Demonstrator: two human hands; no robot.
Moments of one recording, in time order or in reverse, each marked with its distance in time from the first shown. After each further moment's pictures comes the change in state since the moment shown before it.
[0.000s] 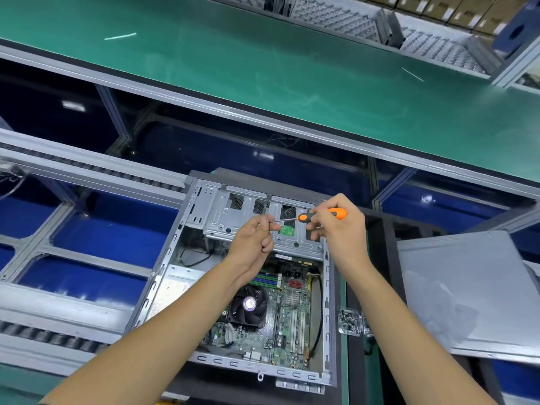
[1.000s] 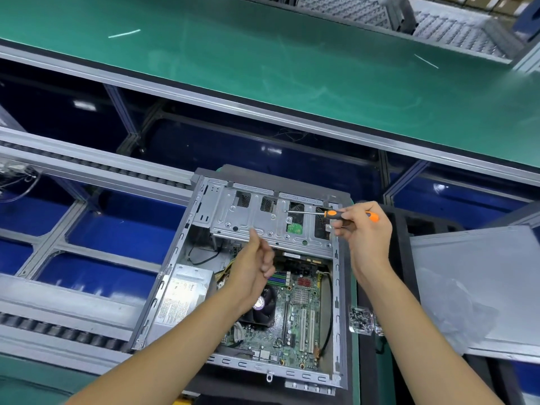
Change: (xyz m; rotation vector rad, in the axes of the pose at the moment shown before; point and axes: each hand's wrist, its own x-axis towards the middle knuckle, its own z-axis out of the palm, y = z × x) left_hand -0.032 -0.020 -0.025 -0.024 0.045 -0.104; right_hand 0.006 0.018 -0.017 0.284 0.202 0.121
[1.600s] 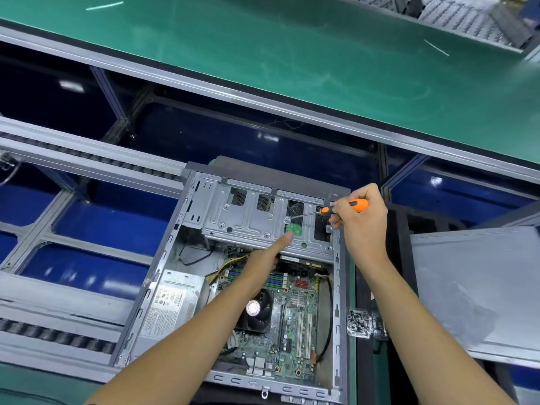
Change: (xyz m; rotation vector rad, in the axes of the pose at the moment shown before) left_hand 0.046 -0.019 0.005 0.573 0.097 -0.230; right_hand 0.033 0.007 0.010 -0.408 -0.058 -0.199
